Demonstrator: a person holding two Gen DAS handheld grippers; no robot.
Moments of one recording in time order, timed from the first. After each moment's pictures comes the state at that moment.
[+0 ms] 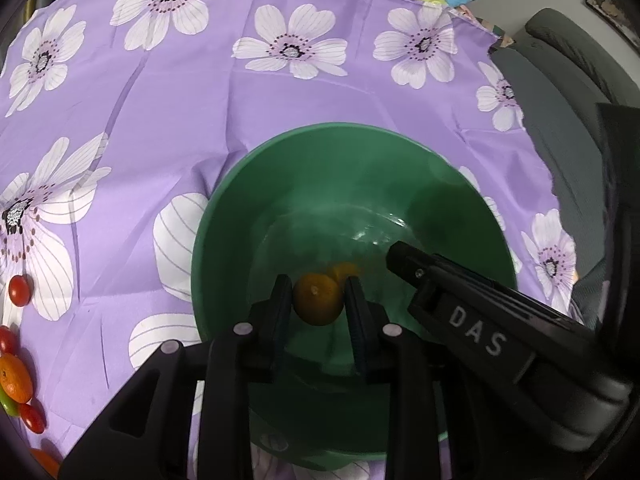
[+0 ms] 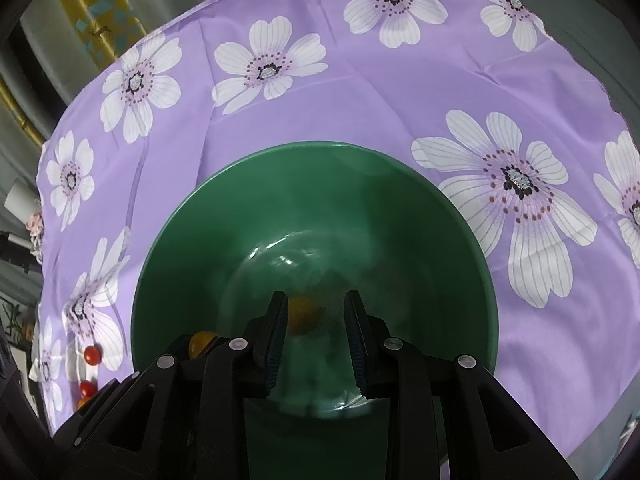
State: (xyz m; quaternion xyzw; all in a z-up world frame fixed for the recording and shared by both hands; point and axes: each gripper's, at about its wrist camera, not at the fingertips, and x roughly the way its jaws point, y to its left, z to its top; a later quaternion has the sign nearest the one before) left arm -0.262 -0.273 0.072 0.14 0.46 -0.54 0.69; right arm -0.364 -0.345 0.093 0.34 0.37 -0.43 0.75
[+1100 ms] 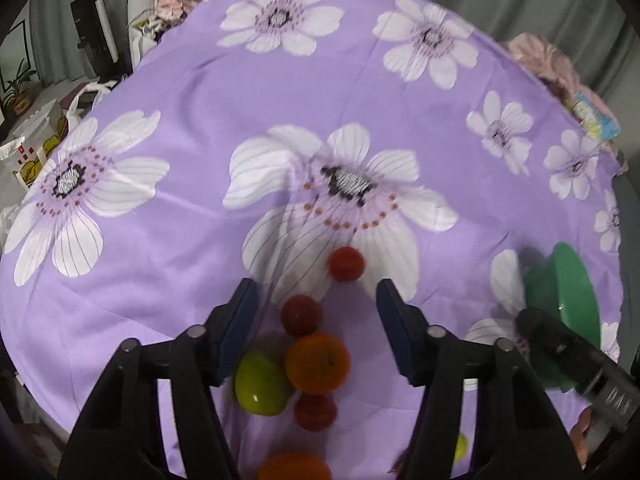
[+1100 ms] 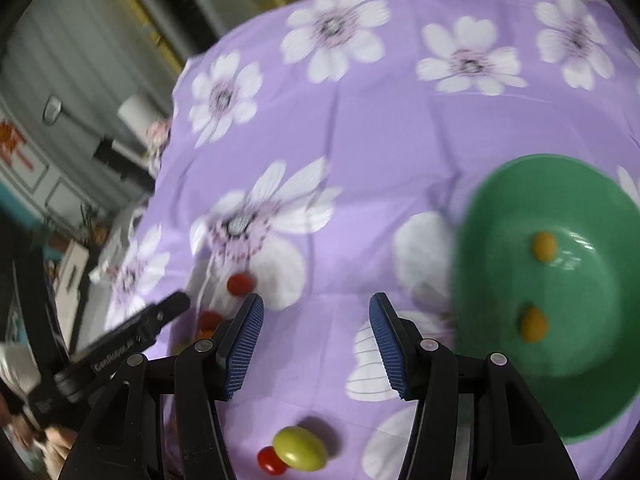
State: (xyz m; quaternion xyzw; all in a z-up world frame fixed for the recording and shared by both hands) left arm -0.089 -0.084 0.071 0.05 0.49 -0.33 0.80; right arm -0.238 -0.226 0.101 0.29 0.41 -0.20 0.84
